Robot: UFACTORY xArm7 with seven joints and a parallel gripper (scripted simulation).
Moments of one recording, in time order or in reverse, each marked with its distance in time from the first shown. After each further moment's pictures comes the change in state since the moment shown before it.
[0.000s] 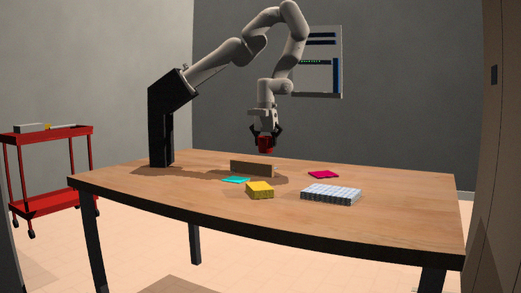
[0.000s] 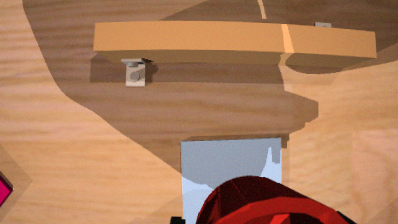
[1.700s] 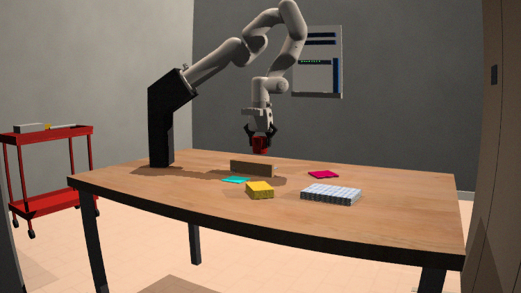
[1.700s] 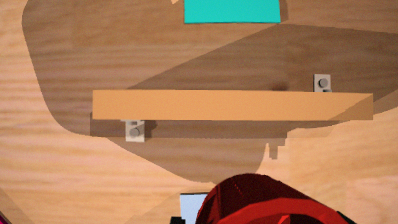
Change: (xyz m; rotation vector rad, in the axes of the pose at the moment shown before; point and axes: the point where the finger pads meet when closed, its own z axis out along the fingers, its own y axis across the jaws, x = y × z) arm 0.046 0.001 -0.004 -0.001 0.002 0.002
